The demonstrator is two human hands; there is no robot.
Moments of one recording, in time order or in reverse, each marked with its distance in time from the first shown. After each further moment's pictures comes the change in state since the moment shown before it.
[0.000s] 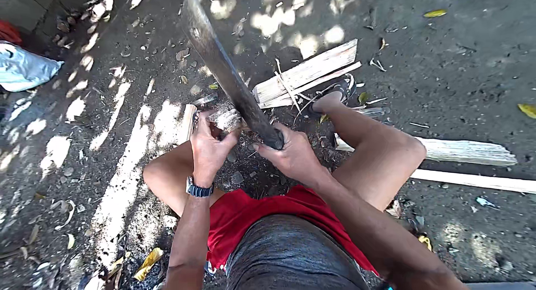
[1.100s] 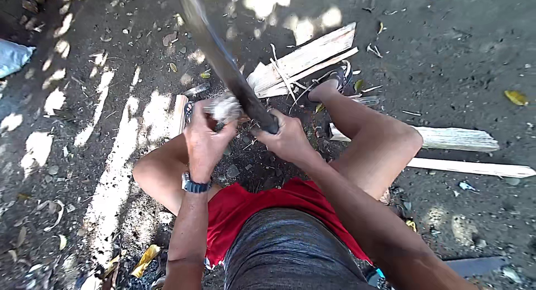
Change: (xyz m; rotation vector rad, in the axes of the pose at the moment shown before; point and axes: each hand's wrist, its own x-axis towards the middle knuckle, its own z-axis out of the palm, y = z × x) left_hand 0.016 0.002 0.006 -0.016 -0.054 -0.039; right_hand 0.013 0.016 0.005 0.054 0.067 -0.053
